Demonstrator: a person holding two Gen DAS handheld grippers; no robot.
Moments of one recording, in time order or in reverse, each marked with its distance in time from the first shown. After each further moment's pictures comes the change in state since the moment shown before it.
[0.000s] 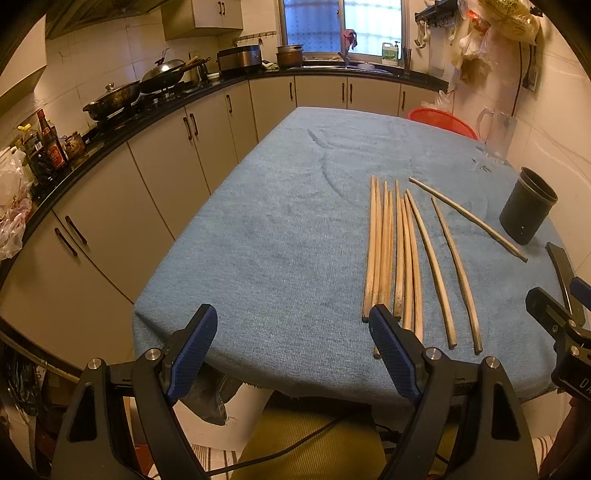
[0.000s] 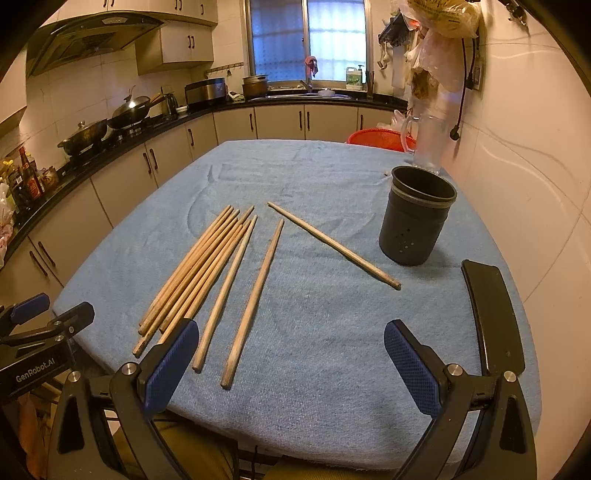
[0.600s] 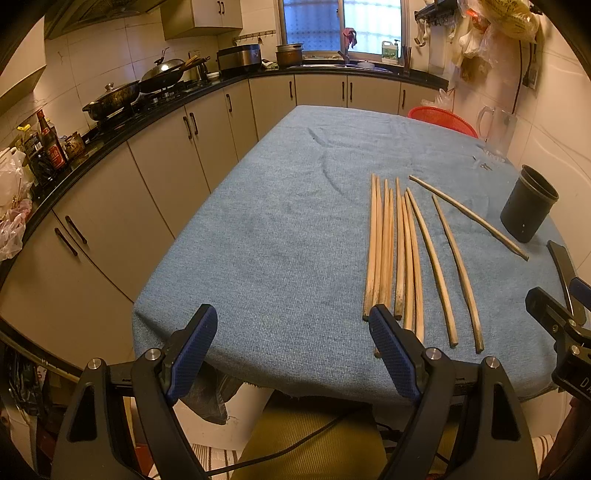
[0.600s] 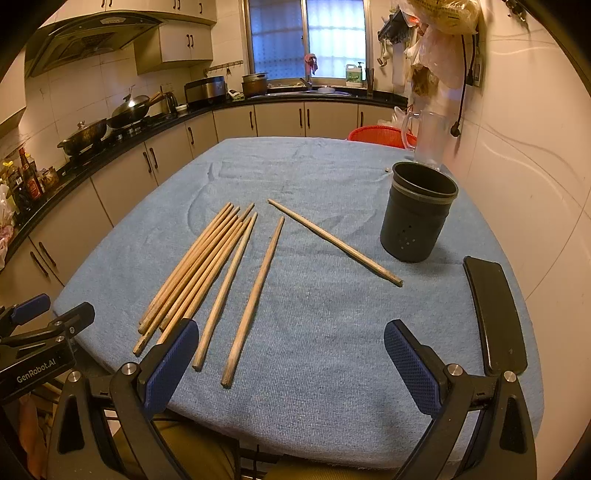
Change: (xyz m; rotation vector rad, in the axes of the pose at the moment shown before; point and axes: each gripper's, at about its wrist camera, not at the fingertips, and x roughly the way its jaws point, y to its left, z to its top) left arm 0.001 0.001 0.000 0.000 0.003 0.000; right arm 0.004 0.002 -0.002 0.003 0.008 0.003
